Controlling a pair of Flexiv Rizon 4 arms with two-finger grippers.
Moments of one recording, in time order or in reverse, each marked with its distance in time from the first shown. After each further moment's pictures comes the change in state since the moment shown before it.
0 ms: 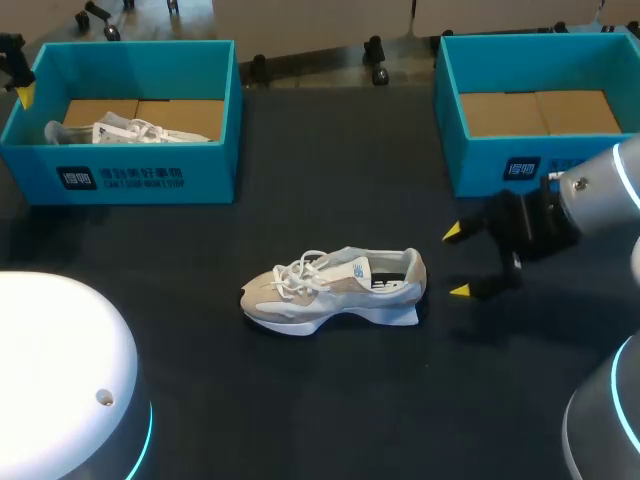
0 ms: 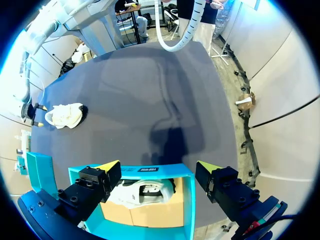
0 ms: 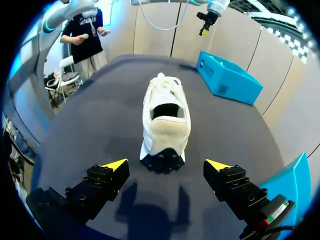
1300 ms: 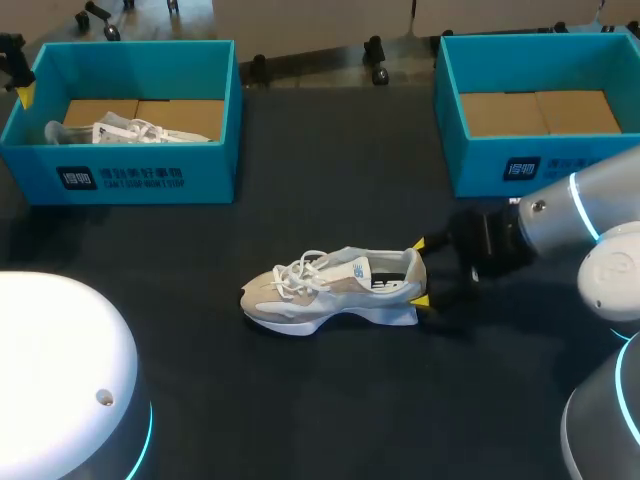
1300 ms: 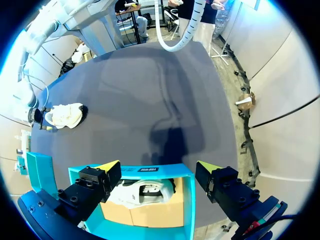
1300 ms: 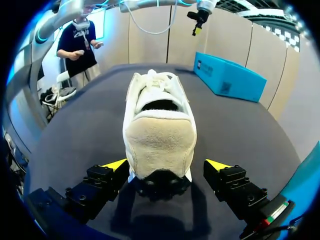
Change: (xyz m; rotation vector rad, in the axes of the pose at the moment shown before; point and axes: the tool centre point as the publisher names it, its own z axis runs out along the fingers) left arm 0.000 0.000 0.000 0.000 0.000 0.000; right arm -0.003 0.005 0.069 -0.097 0.021 0.079
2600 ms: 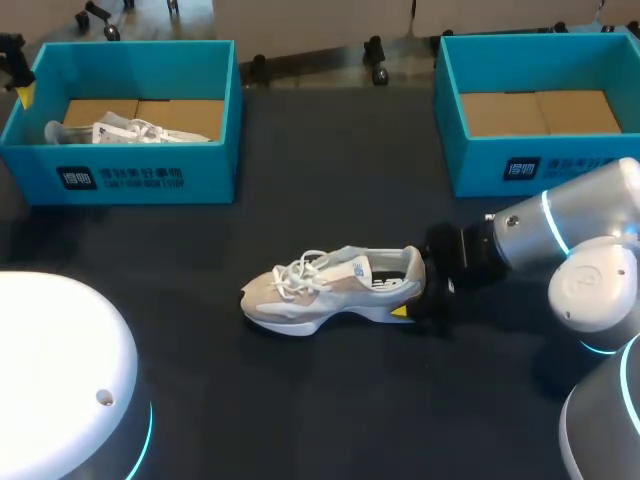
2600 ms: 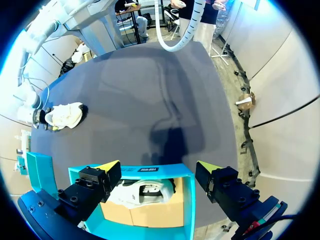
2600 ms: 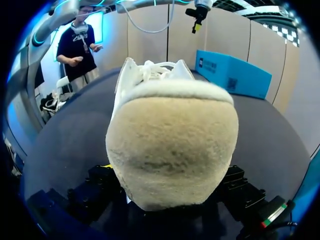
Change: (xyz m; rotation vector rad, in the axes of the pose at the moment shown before) left arm 0.000 0.000 0.000 0.000 0.000 0.000; right arm 0.007 -0.003 0.042 -0.029 0.023 0.038
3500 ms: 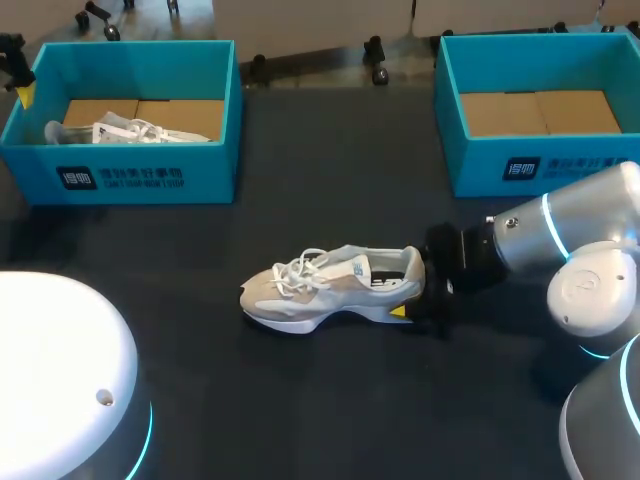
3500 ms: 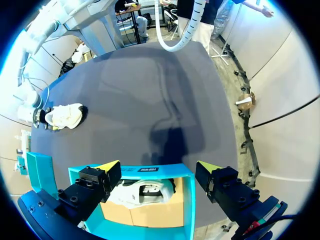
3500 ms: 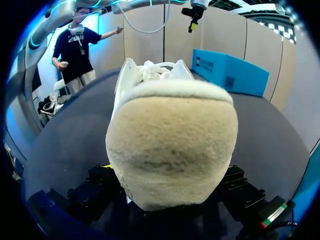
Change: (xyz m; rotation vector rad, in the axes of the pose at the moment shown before) left arm 0.000 0.000 0.000 0.000 0.000 0.000; right arm 0.001 0.001 0.000 0.001 -0.019 0.026
